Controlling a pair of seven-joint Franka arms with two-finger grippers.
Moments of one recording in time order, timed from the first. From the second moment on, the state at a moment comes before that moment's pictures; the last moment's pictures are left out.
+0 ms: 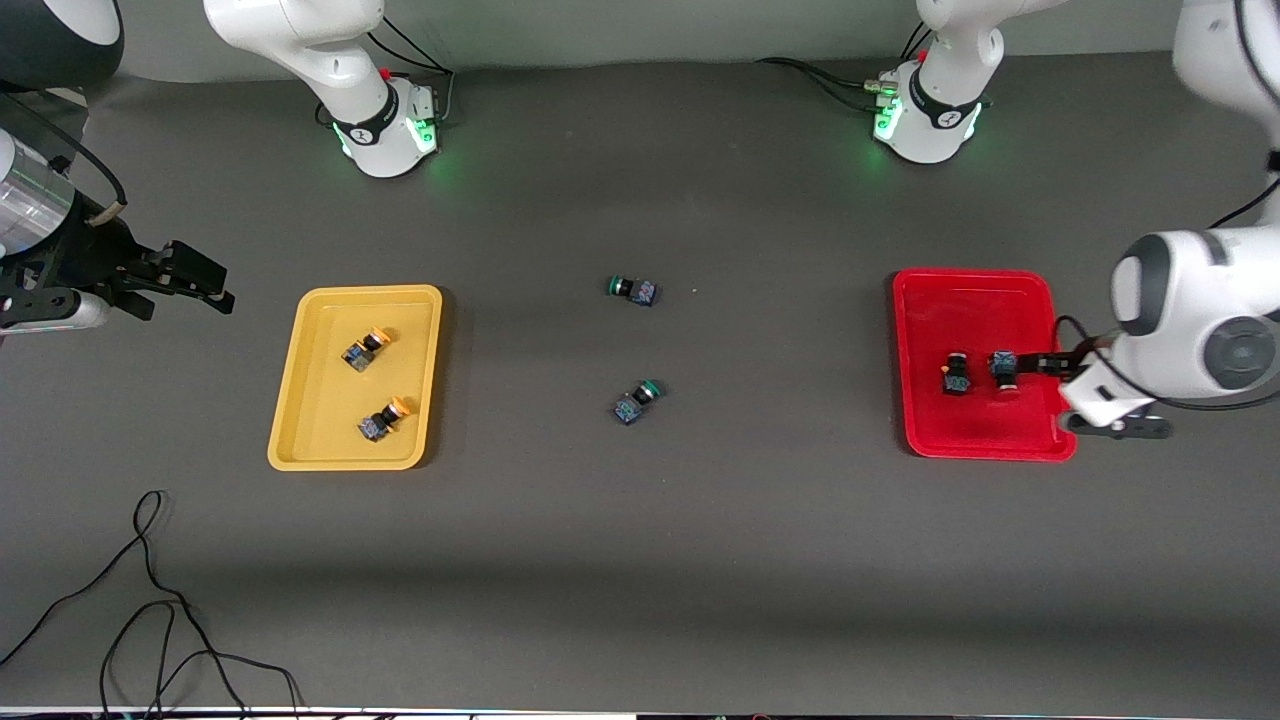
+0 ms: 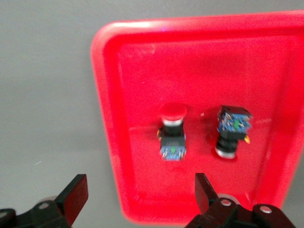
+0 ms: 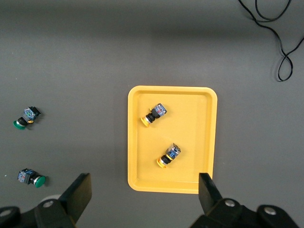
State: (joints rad) left arm 0.26 0.30 -0.17 -1.92 0.18 1.93 0.09; right arm 0.13 -0.04 -0.07 -1.68 0.04 1.68 0.04
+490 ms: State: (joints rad) left arm 0.27 0.09 -0.17 -1.71 0.05 1.54 0.24; right arm 0.13 -0.04 -0.07 -1.67 0.04 1.67 0.04
